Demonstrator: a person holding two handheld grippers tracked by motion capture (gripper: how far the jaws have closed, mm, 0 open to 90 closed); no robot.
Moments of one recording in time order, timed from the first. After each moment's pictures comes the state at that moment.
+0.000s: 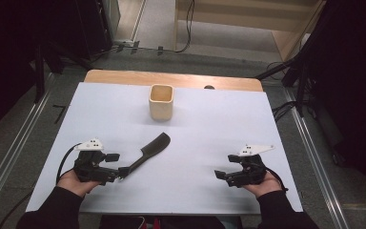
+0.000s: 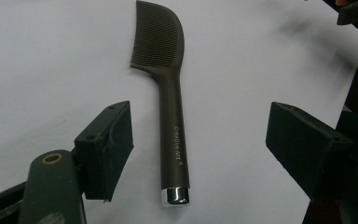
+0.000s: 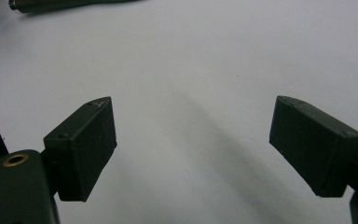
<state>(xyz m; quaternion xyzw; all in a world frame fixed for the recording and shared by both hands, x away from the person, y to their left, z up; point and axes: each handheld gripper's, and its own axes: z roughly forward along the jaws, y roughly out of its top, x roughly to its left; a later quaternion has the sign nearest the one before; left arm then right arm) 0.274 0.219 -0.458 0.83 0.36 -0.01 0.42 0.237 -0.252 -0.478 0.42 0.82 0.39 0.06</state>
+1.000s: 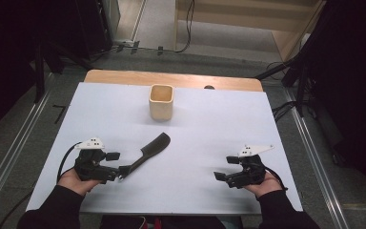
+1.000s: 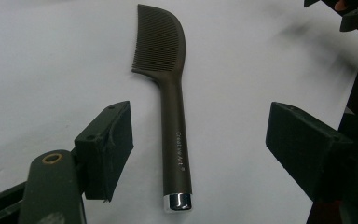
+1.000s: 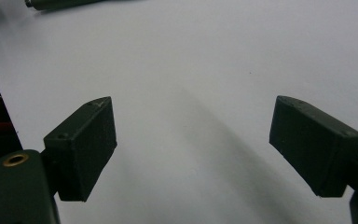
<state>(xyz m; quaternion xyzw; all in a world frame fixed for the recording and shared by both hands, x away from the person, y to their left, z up) 0.277 0.217 -0.457 0.83 0.36 -0.01 0.42 0.239 -0.253 -0.481 0.41 0.82 0.40 0.04</state>
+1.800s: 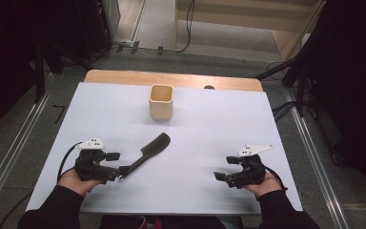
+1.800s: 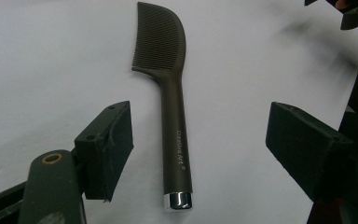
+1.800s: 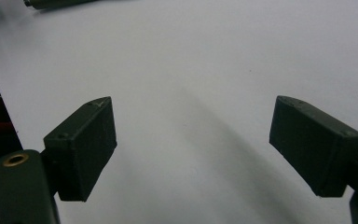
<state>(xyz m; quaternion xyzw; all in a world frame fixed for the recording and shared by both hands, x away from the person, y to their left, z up) 0.277 0.217 -0.458 0.83 0.36 -0.01 0.42 0.239 -0.253 -0.482 0.41 0.82 0.40 0.03</state>
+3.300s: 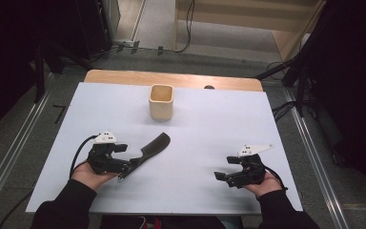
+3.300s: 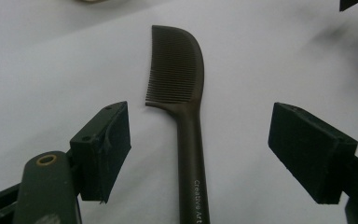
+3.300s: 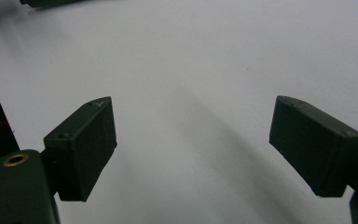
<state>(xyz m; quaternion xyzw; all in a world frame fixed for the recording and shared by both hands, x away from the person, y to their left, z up) 0.293 0.187 -0.460 0.84 0.36 0.04 0.40 0.240 -0.253 -0.482 0.41 0.82 0.39 0.03</state>
